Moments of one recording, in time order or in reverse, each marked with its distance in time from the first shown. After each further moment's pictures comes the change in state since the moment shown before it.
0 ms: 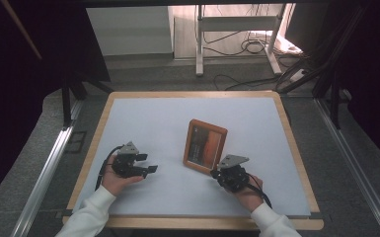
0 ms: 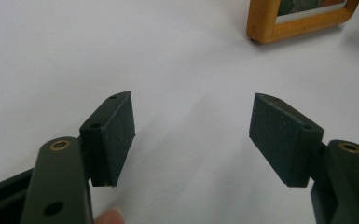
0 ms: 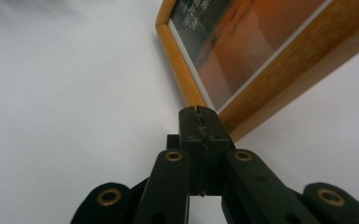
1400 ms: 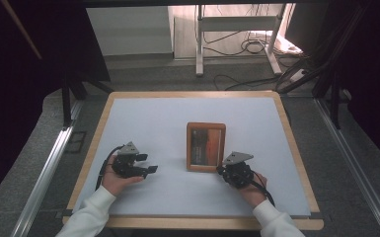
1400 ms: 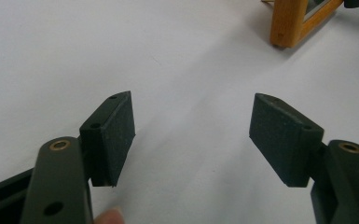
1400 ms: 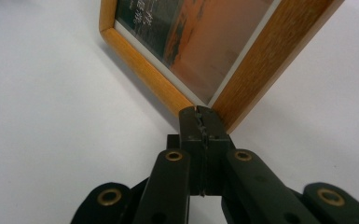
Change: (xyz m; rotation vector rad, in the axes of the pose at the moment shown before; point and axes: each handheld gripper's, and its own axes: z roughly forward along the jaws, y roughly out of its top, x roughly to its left) left arm 0.000 0.000 -0.001 0.000 0.003 0.000; right arm -0.022 -0.010 0.004 0.005 -0.050 0.025
